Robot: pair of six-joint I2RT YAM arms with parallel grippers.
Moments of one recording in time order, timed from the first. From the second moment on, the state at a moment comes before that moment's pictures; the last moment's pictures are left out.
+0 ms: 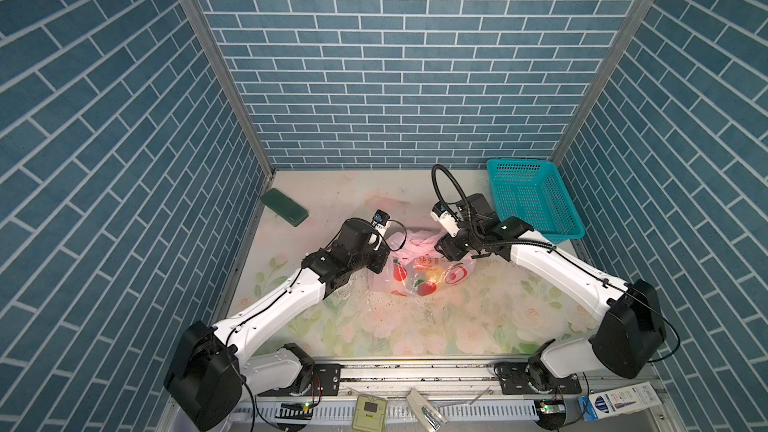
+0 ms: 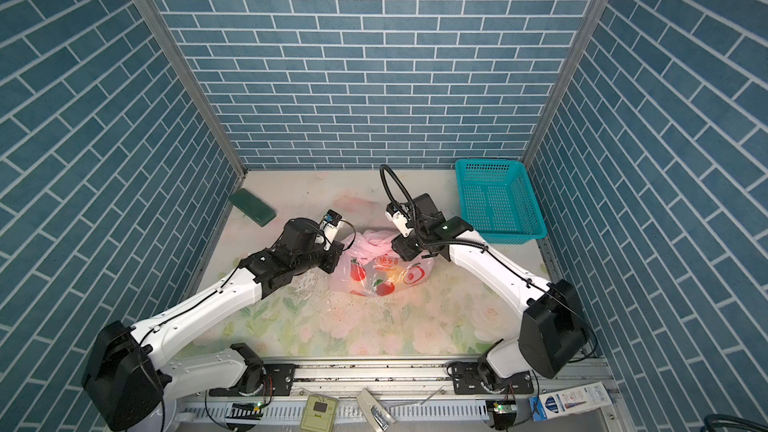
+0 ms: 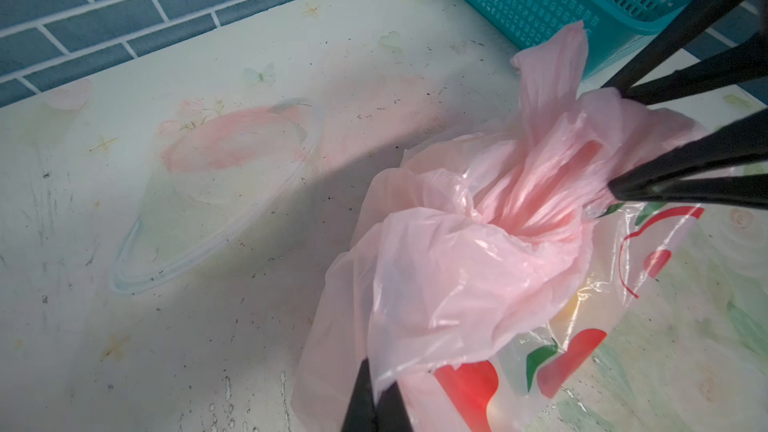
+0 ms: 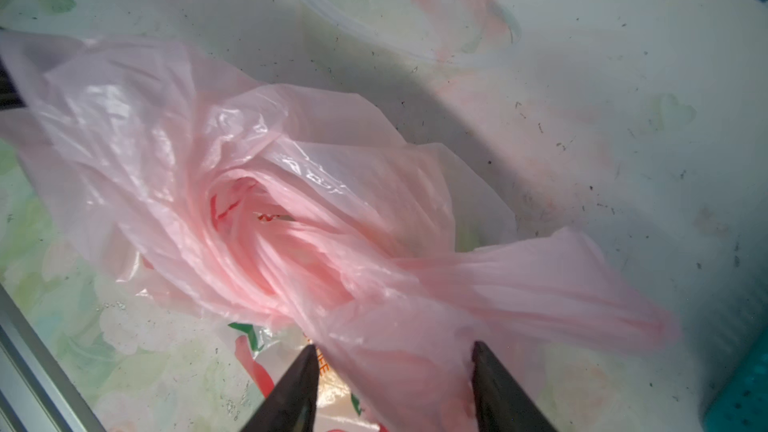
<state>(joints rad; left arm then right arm) -0.63 1.20 0.83 -0.31 0.03 -0.07 0.67 1.47 1.18 -0.65 -0.12 -0.13</state>
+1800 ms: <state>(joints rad) -0.94 1.46 1.11 -0.22 -0.06 0.00 0.43 1.11 1.04 -0.68 -0.20 0.21</state>
